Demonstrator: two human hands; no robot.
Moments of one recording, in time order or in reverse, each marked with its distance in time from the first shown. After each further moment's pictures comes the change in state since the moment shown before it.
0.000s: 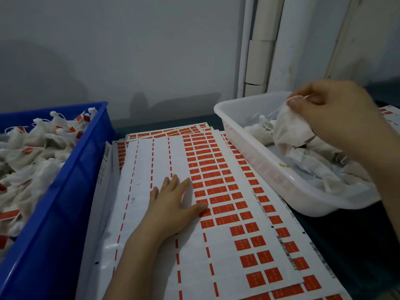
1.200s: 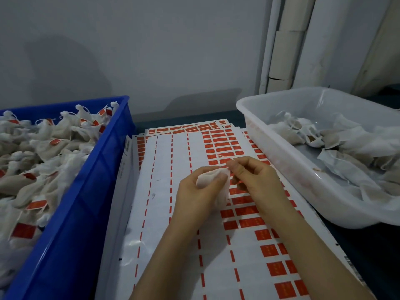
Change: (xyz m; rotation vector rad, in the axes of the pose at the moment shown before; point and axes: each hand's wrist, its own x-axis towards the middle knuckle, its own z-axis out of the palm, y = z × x) left_hand -0.019 0.042 -0.020 -0.960 0.332 -0.031; right_hand -0.062 -0.001 0.163 0.735 -0.273 0.257
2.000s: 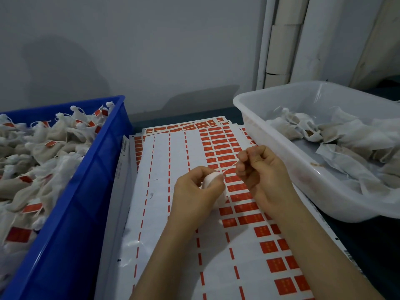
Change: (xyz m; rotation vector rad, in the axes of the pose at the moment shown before) left_hand 0.000 -0.005 0.003 0.059 0.025 0.063; right_hand -0.001 -0.009 -0.011 0.613 -0.038 0.108
